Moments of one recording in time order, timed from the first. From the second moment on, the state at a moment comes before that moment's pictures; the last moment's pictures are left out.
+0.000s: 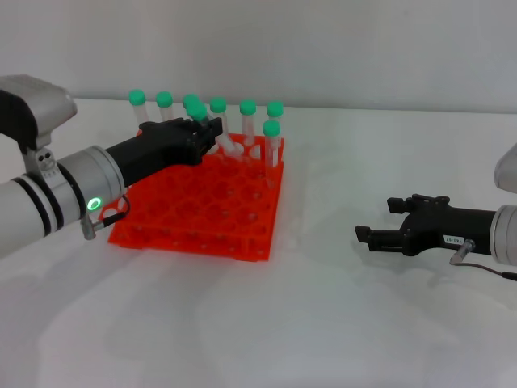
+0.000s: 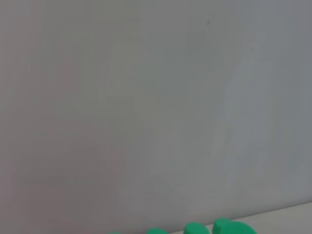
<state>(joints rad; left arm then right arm) -0.55 -2.07 1.19 0.55 1.24 0.89 -1.33 0.44 2.01 -1.48 -0.86 1.53 0.86 -1.43</state>
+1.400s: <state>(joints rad) -0.64 -2.07 1.19 0.48 1.36 0.81 -1.42 0.50 2.01 -1.47 -0.80 1.53 0.84 -1.43</state>
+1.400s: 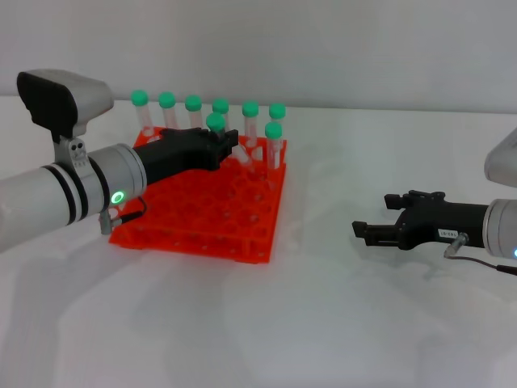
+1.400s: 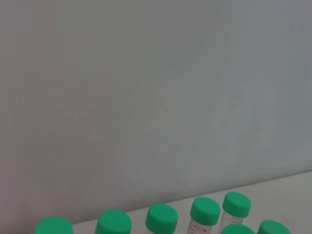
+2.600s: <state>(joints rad) -0.64 -2.08 1.19 0.59 1.51 0.76 -1.54 0.50 2.01 -1.47 -0.78 1.53 0.83 -1.43</state>
